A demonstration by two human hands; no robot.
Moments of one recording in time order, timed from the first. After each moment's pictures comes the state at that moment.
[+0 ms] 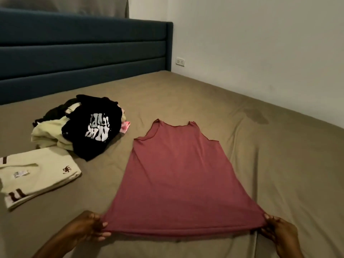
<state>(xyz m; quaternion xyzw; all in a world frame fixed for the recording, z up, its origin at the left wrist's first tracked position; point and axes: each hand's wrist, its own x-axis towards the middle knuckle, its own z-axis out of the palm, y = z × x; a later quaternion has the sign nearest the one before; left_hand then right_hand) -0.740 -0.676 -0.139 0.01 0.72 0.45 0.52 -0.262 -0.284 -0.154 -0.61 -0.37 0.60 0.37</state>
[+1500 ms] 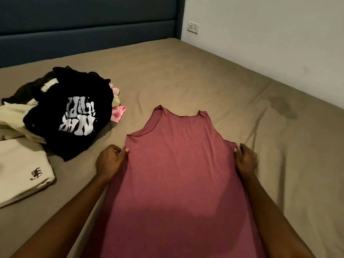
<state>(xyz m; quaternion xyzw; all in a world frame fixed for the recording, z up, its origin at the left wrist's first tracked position) -0.873 -0.436 -0.164 0.22 0.92 0.33 0.05 -0.521 -0.039 -0.202 -0.54 -0.79 0.20 0.22</state>
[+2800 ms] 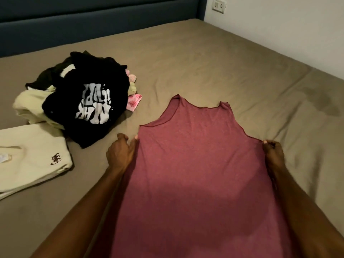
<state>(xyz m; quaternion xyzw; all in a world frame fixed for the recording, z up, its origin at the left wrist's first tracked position) -0.869 -0.440 -0.159 0.18 0.95 0.26 0.02 -0.535 -0.007 -0.195 -0.57 -0.67 0.39 0.28</state>
